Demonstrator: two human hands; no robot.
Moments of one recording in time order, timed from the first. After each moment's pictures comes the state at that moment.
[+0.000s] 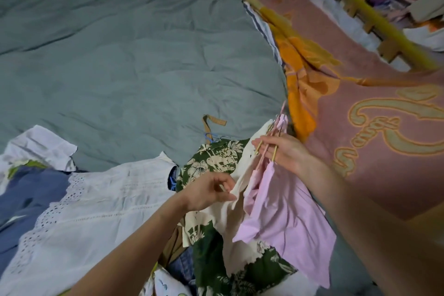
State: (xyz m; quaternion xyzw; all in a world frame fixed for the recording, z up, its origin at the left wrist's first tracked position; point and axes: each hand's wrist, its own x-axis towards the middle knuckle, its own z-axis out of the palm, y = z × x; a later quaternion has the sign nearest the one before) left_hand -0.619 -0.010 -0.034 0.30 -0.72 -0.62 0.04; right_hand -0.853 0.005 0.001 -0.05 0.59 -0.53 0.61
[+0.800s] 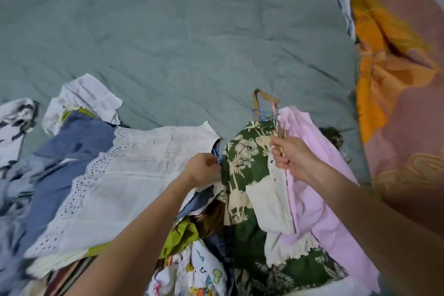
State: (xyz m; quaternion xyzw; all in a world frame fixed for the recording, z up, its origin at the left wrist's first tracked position) left_hand -0.510 -0.043 -0.101 0.61 -0.65 -0.46 -0.04; right_hand -0.740 -0.021 -0.060 -0.16 0.68 -0.34 0.63
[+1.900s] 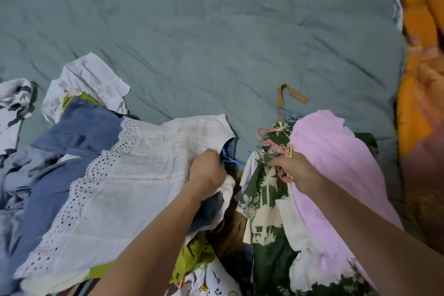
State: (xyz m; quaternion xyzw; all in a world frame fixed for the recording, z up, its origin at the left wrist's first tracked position) left_hand -0.488 -0.076 -0.153 0.66 -0.68 -0.30 -0.09; right_hand -0.699 -0.057 -0.138 -0.19 0.78 -0.18 0.57
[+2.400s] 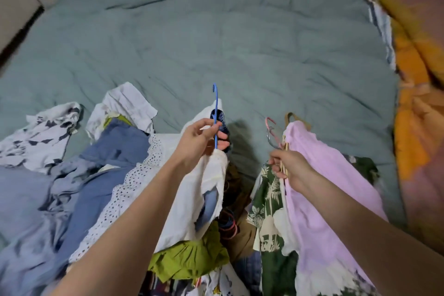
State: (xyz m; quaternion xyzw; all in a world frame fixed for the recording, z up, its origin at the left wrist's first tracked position) left_hand -0.442 -0.117 -0.012 0.54 -0.32 -0.67 0.40; right_hand -0.663 -0.082 -0.059 -0.15 0.68 -0.32 0.64
